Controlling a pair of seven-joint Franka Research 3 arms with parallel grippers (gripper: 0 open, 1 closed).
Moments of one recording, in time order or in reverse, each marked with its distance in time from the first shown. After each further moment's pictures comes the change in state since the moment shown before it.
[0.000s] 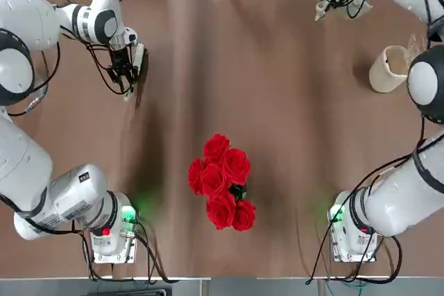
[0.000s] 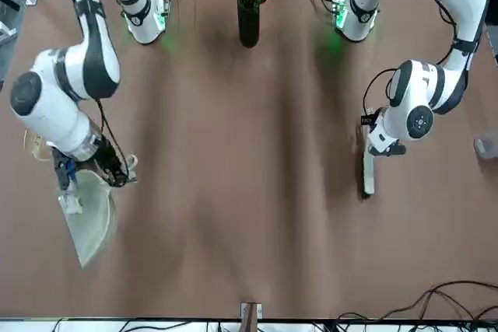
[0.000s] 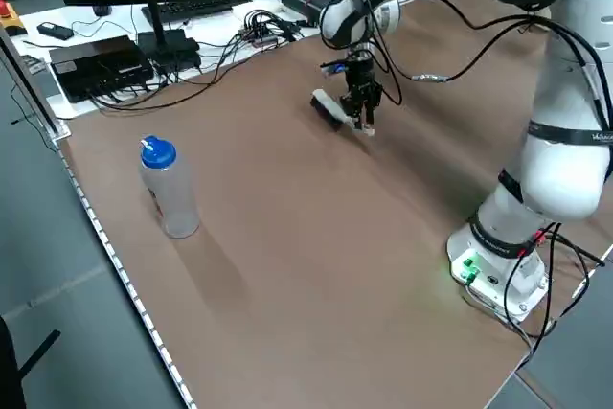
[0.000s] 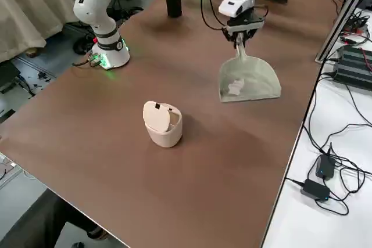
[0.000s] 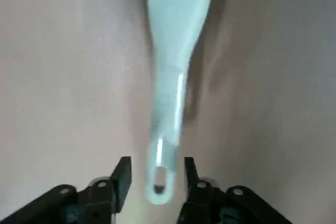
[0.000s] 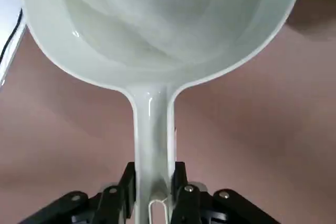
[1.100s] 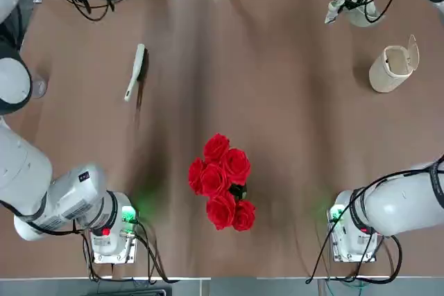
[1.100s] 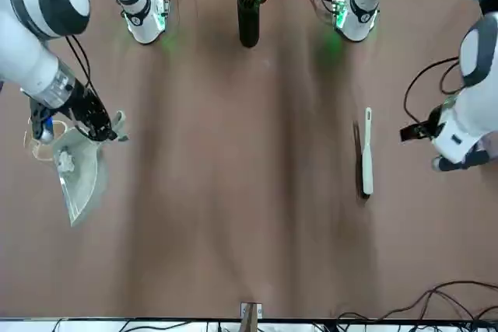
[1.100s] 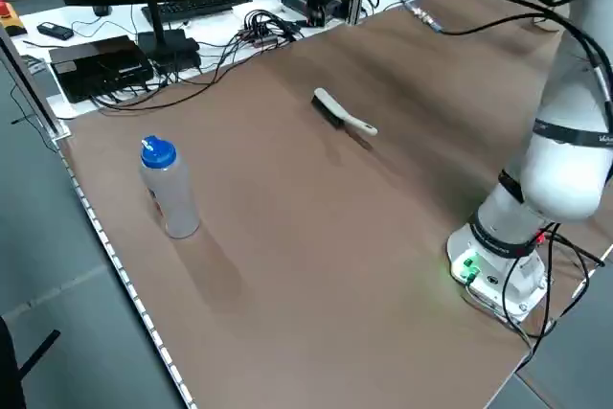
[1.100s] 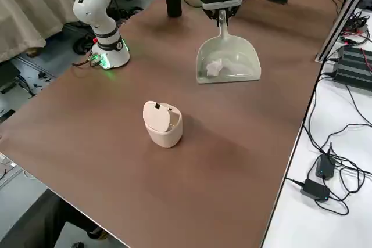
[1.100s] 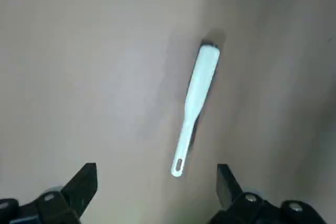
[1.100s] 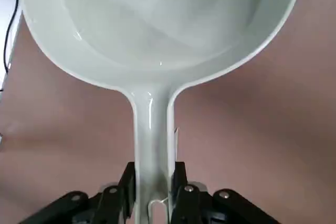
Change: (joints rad) left arm 0.029 -0.115 0.000 0.553 -0.055 -0.336 -0.004; right arm -0.015 -0.276 0.007 -0.164 0.037 -0.098 0.036
